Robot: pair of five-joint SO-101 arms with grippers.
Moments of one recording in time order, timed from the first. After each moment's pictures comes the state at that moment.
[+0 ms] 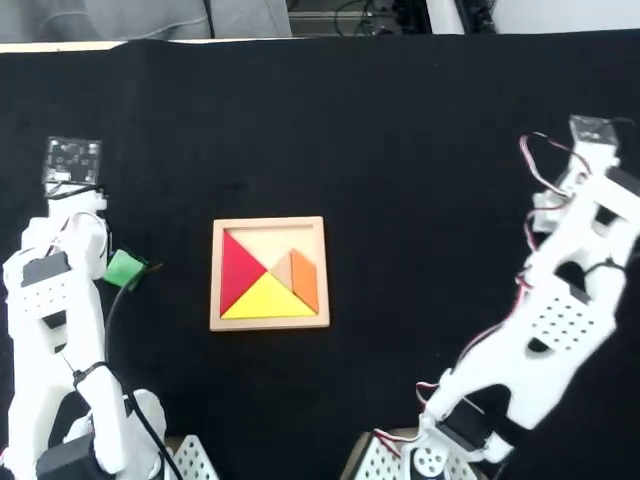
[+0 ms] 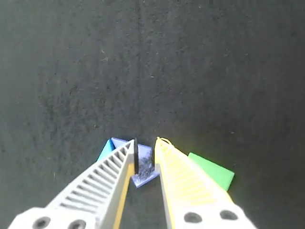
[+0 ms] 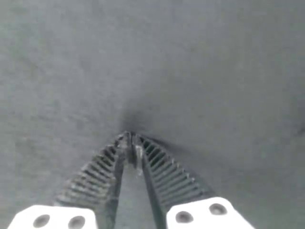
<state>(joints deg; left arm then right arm) -28.5 -29.7 54.3 33.1 -25.5 39.8 45.6 -24.8 63.9 29.1</state>
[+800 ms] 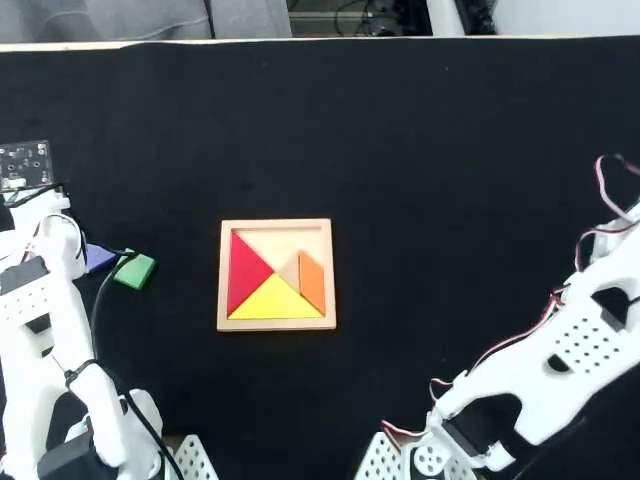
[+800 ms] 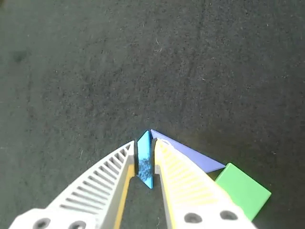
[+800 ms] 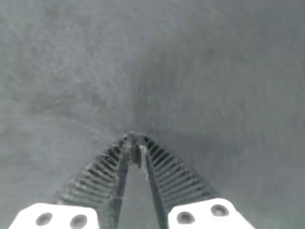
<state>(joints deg) -35.0 -29.7 52.9 33.1 -18.2 49.3 39.4 -28.9 74.2 28.7</state>
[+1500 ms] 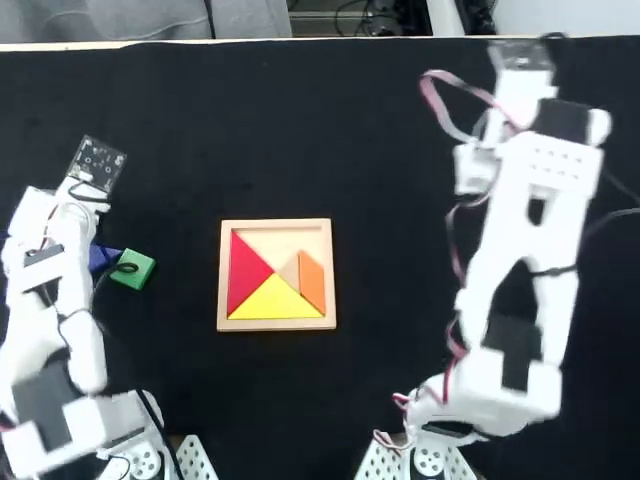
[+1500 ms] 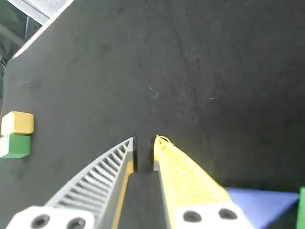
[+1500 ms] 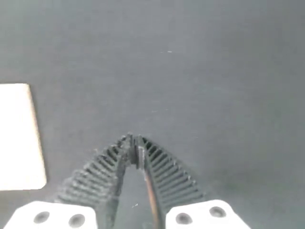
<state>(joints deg) -32.3 -8.0 51.2 3.8 -52.8 12.6 1.1 -13.1 94.4 12.5</state>
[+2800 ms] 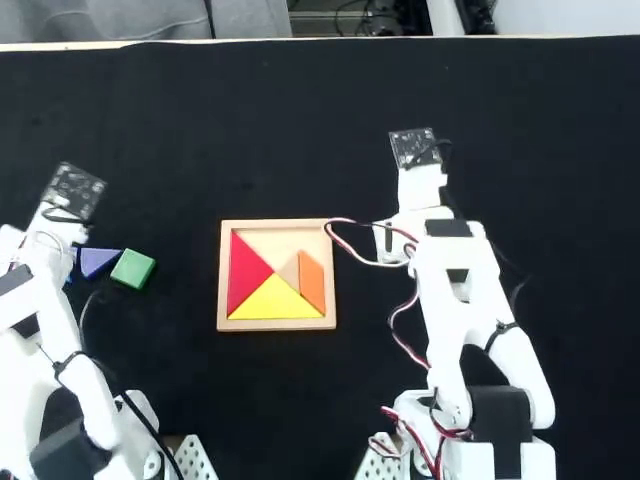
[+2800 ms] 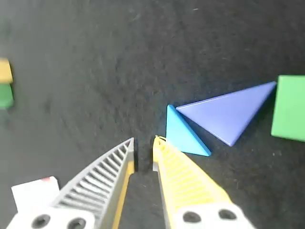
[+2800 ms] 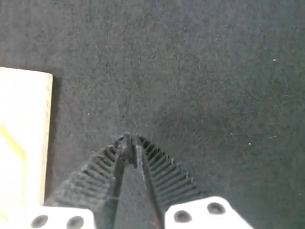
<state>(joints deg) -40.4 -25.5 54.2 30.1 -58.2 -0.3 -16.1 48.2 41.5 8.0</state>
